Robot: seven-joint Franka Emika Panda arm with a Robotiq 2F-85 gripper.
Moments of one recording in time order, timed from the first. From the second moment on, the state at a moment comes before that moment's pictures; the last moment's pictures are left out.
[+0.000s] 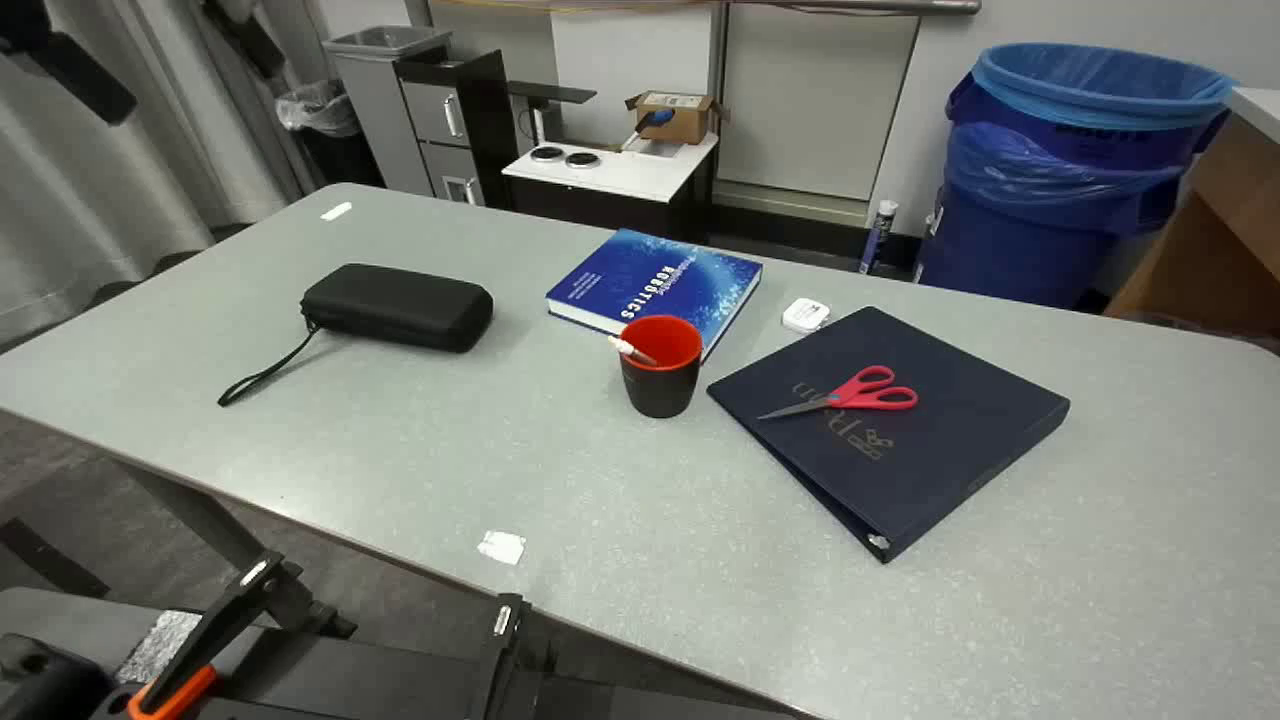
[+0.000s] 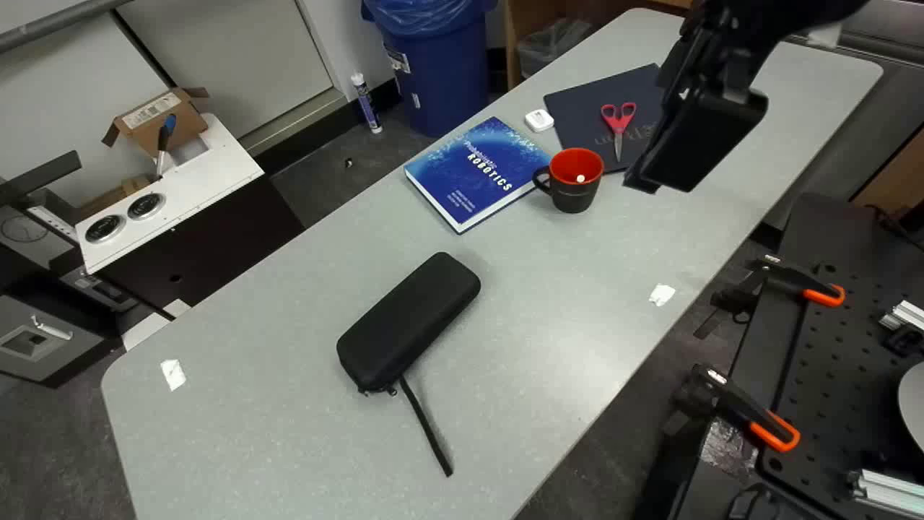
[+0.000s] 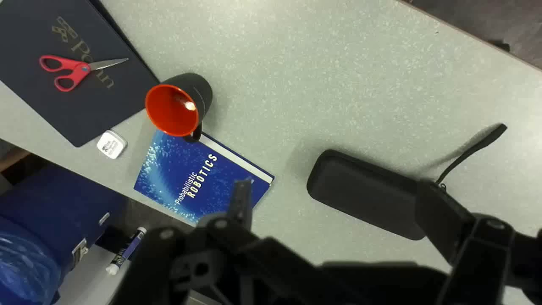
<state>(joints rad) 0.07 -0.78 0.24 -2.83 -0.09 2.31 0.09</state>
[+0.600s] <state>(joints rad) 0.05 -0.72 0.20 -2.79 -0.11 2.32 0.08</state>
